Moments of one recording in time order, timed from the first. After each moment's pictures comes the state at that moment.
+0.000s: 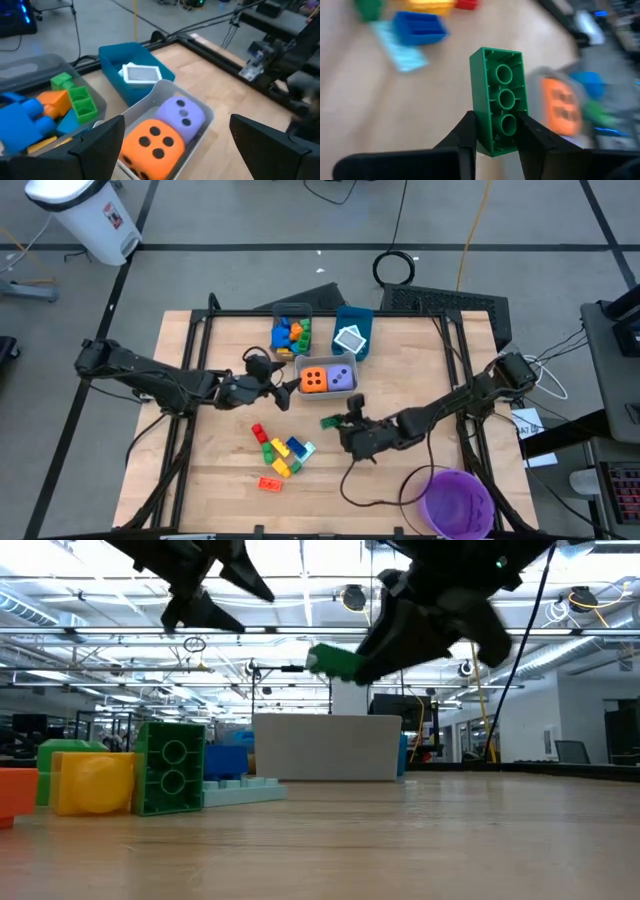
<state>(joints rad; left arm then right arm) -0.18 1.21 0.76 -0.01 -0.70 -0.61 0.40 1.68 1.02 -0.11 0.63 -0.24</state>
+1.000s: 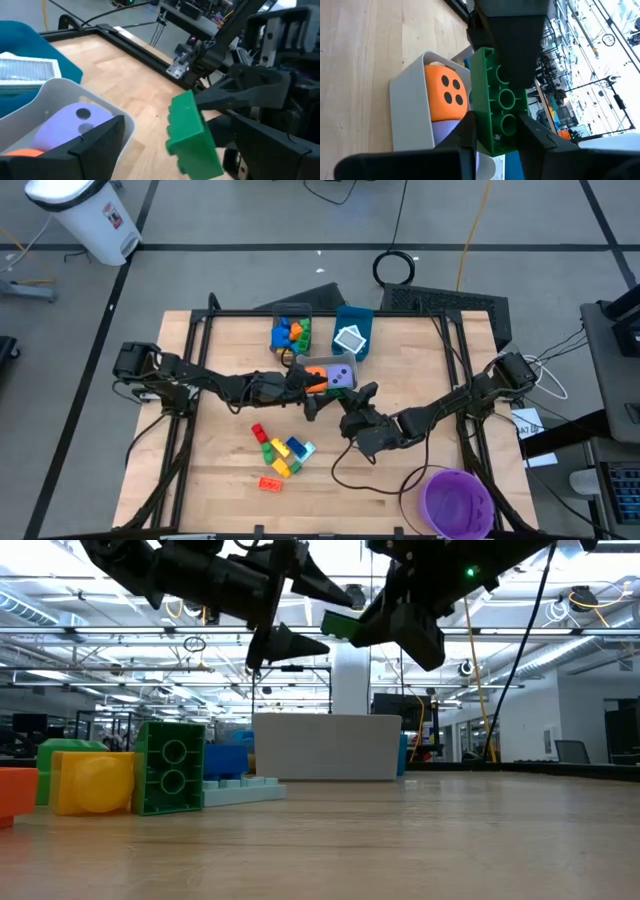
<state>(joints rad) -0.07 1.58 0.78 0.61 -0.26 -0.54 0.39 1.68 0.97 0.12 1.13 -0.47</state>
